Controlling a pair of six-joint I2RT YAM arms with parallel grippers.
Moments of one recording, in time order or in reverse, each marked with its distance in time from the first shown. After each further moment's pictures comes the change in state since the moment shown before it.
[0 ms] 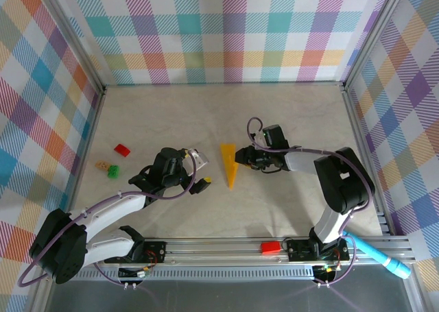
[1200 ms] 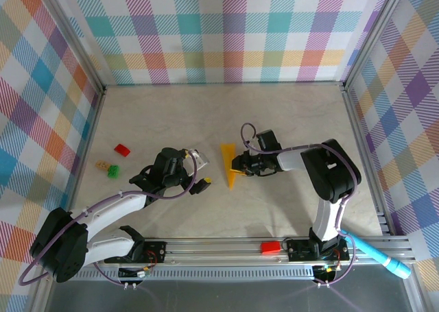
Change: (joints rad) left arm 0.000 0.010 0.000 -0.001 0.000 0.002; right arm 0.035 0.138 0.024 0.039 -0.075 0.053
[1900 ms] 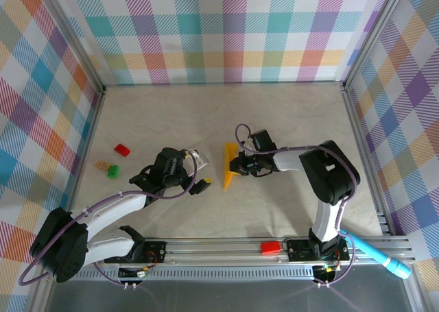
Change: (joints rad) left arm 0.000 0.001 0.002 -0.013 -0.001 0.001; right arm 0.043 -0.035 0.036 -0.084 0.073 -0.011
